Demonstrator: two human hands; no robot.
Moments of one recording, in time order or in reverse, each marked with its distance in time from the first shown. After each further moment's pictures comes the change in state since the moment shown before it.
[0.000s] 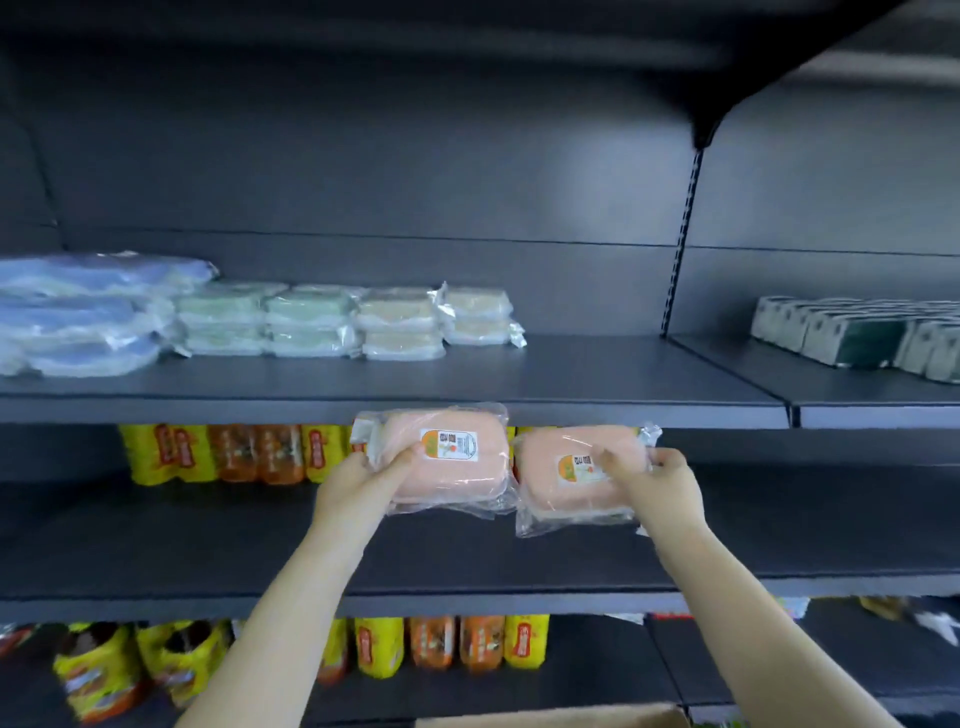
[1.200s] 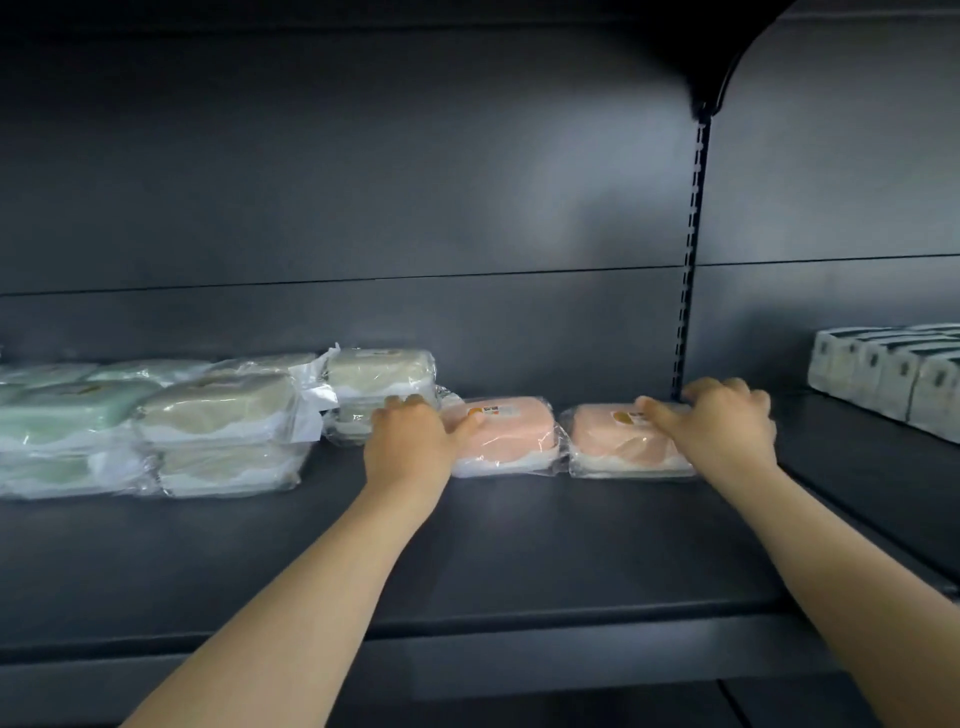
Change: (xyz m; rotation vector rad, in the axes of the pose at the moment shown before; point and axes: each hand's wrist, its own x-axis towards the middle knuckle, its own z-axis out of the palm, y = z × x) left_hand 0.258 0.069 0.249 0.954 0.212 0.382; right_hand 0.332 -0.050 -0.016 -0.561 0.270 -0.344
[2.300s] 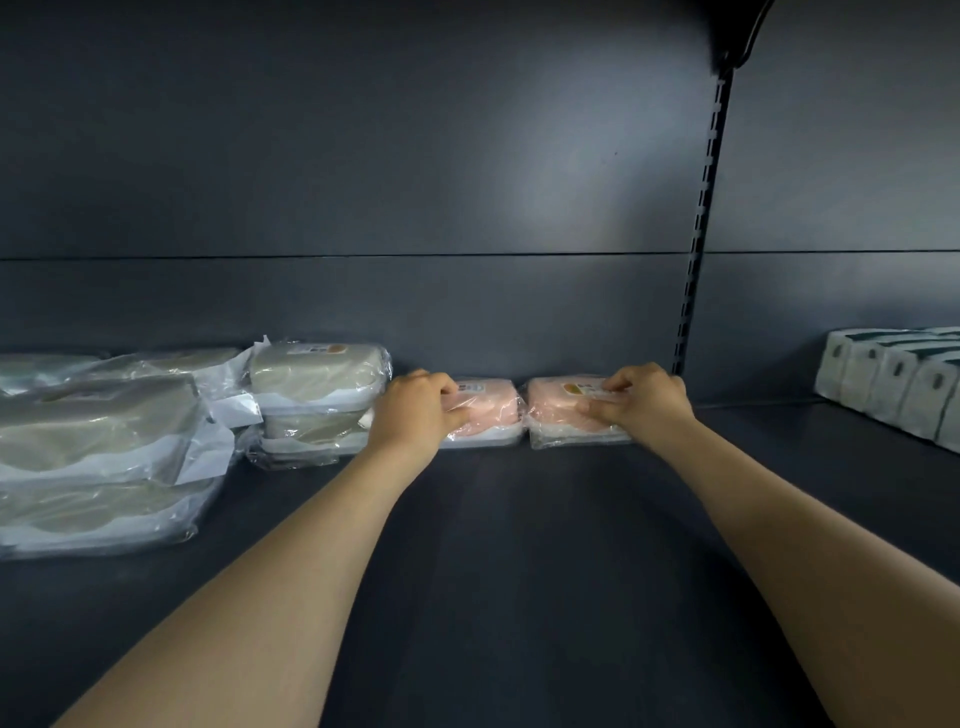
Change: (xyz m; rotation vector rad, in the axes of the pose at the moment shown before) left_hand 0.094 0.017 0.073 -0.154 -0.119 0.228; right_hand 0.090 -0.011 0.075 0.148 -0.259 -0.076
